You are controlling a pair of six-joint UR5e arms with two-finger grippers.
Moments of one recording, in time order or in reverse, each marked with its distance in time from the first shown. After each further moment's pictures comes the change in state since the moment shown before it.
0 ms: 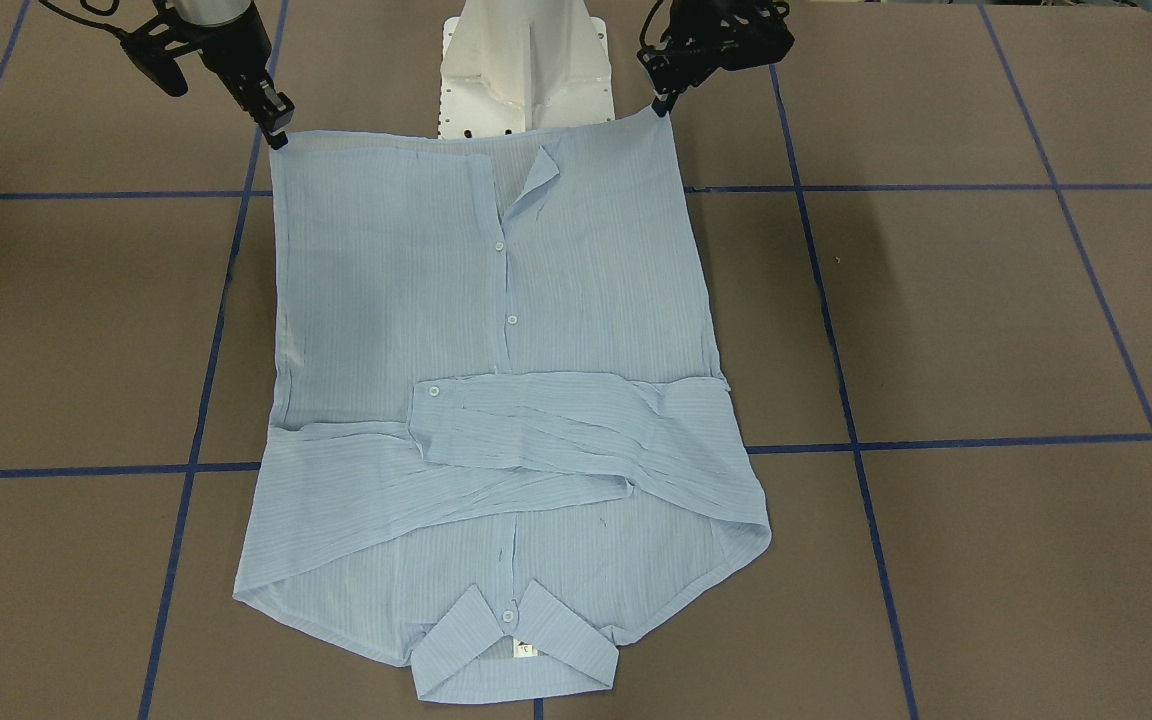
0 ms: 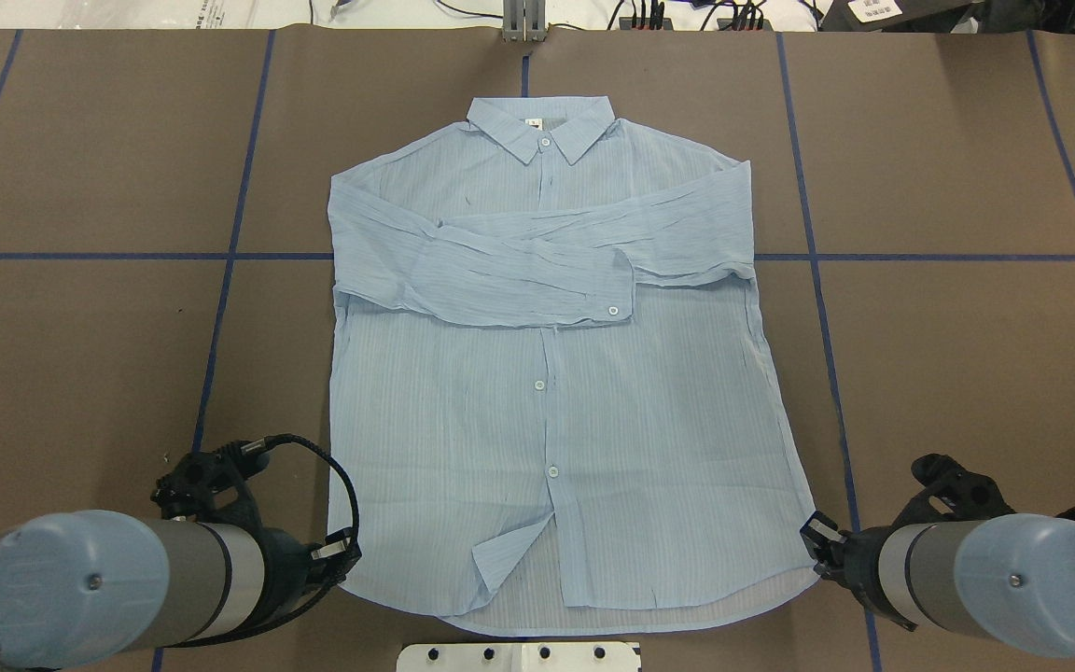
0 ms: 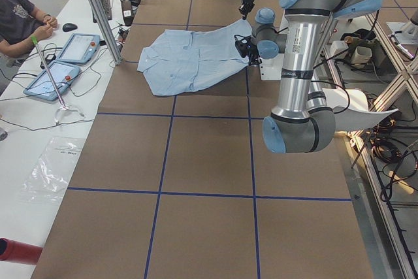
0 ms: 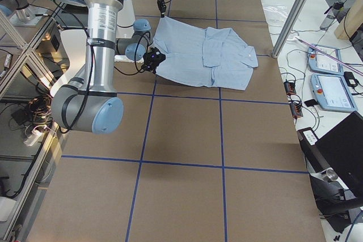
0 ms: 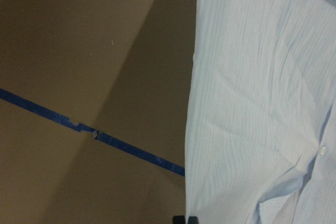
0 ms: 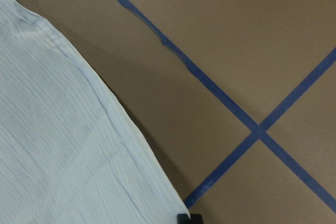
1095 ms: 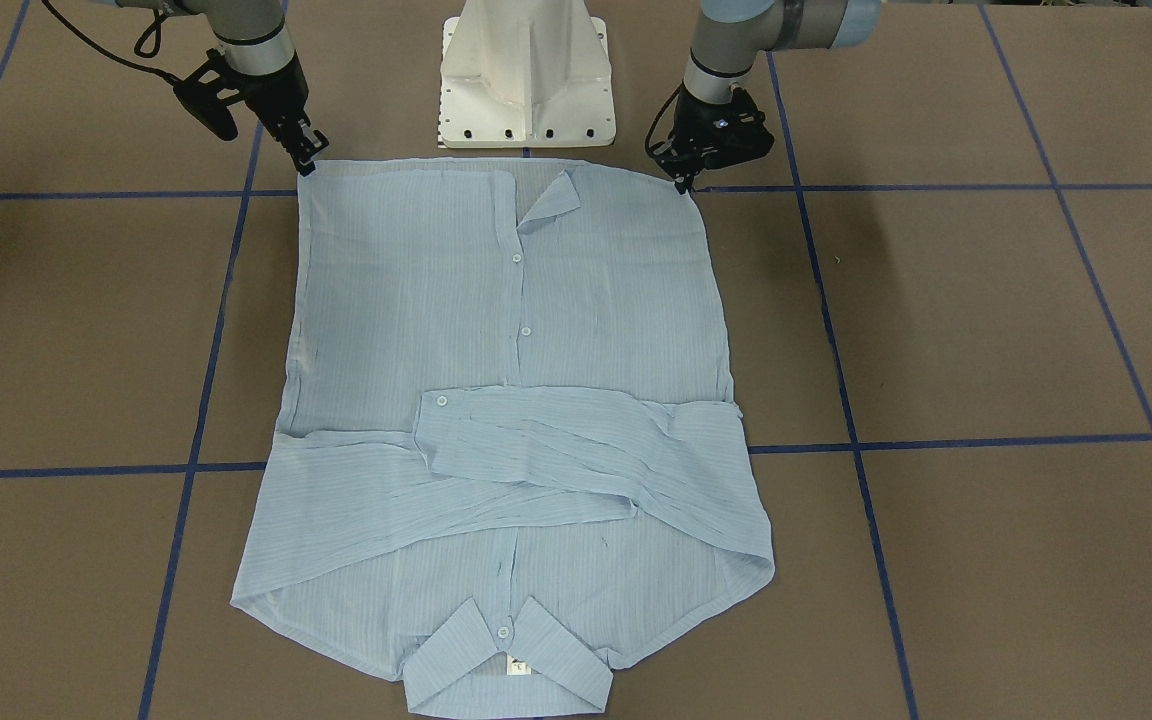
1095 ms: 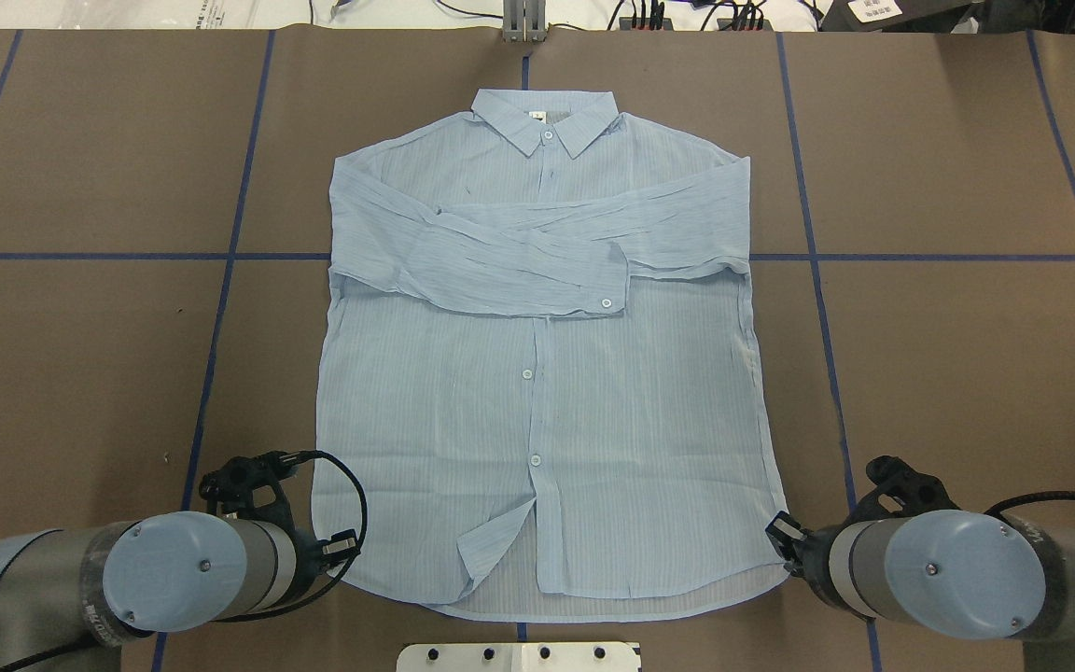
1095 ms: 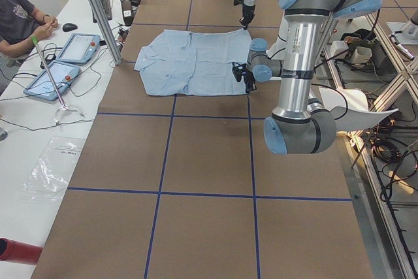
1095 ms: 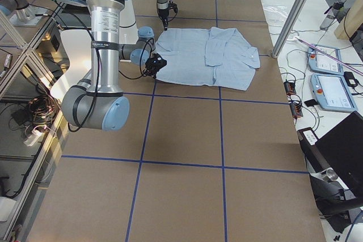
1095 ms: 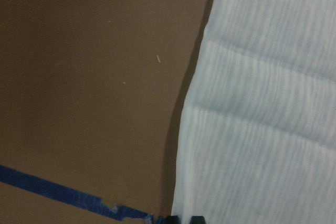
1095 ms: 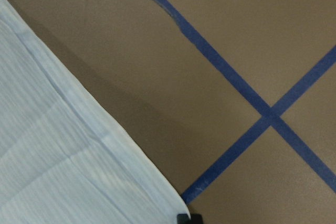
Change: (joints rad) left arm 0.052 0.036 0.306 -0.153 0.032 0.125; right arm -0.054 0.101 -0.172 0.002 0.031 -0.011
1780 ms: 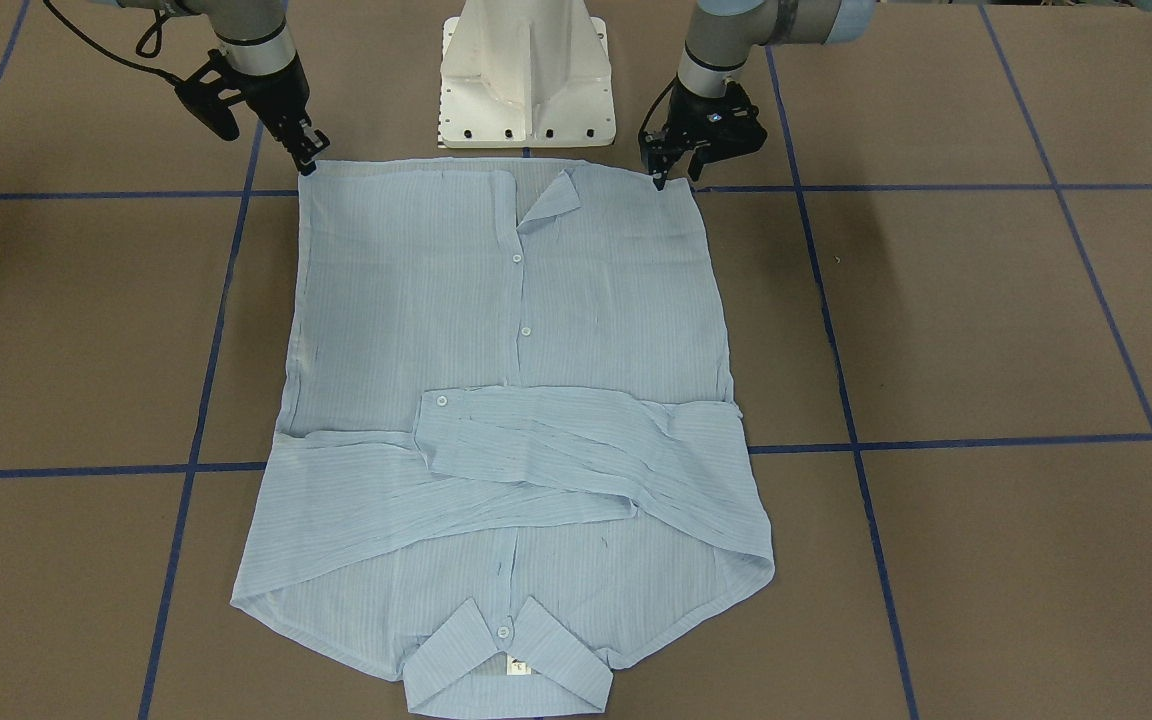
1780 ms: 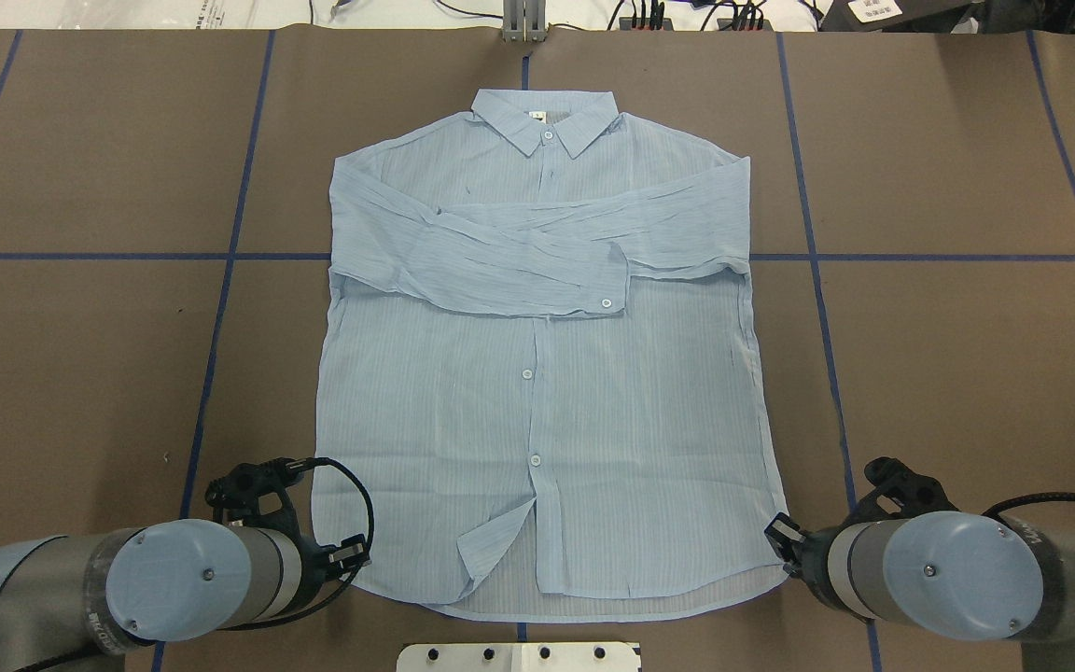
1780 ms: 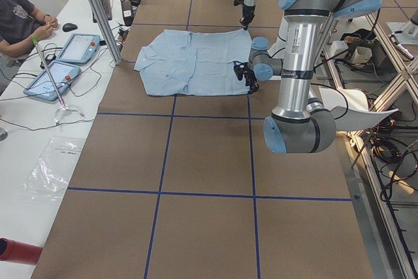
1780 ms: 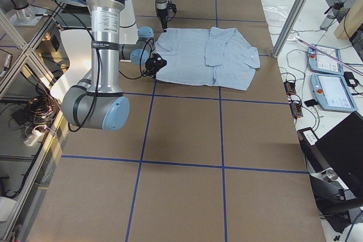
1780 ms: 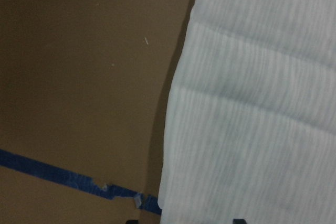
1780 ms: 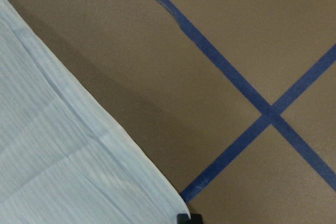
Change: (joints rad) left arm 0.012 -0.009 -0.001 -0.001 0.001 -0.002; right arm -0.004 0.002 -0.003 0.000 0.000 0.000
